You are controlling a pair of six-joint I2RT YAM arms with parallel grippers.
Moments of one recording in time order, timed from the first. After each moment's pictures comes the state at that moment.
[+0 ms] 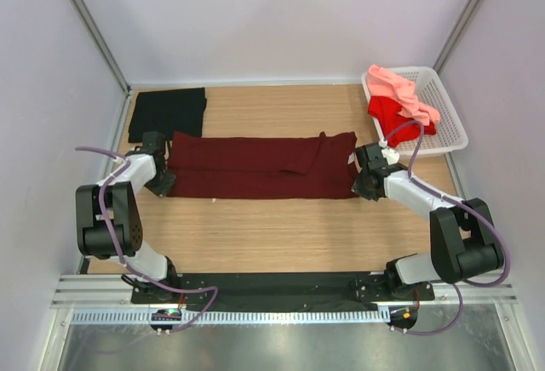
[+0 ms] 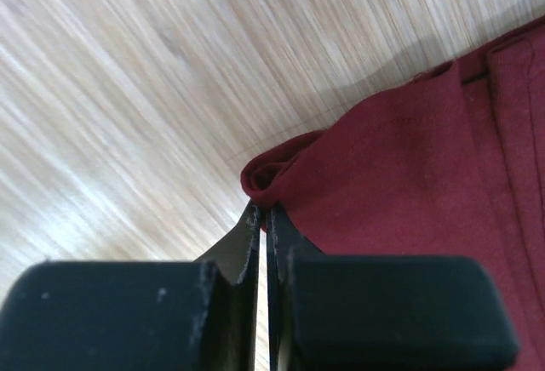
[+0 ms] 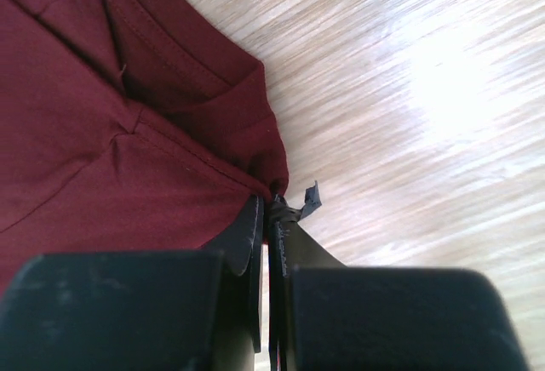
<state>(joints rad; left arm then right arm) 0.09 1.58 0.90 -0.60 -0.33 -0.86 0.26 1.41 0.72 -0.43 0.27 0.77</state>
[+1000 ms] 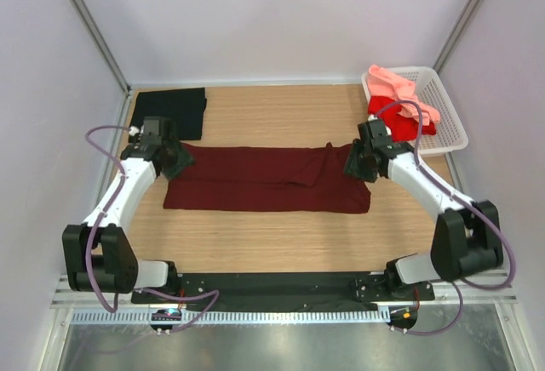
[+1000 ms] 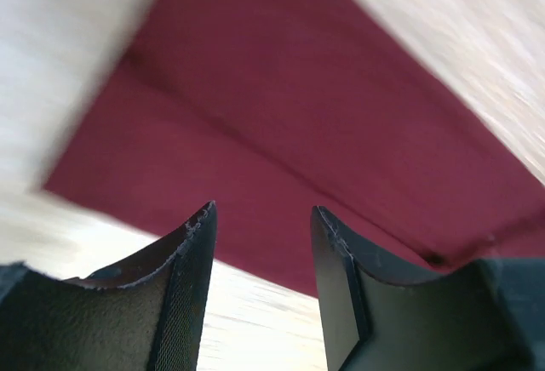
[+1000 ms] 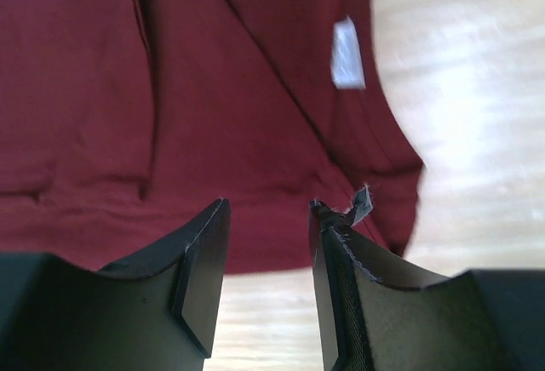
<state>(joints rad) -0.03 1.33 1.00 -0.66 -0.09 -0.72 0.25 1.36 0.94 -0.61 0.08 0.57</state>
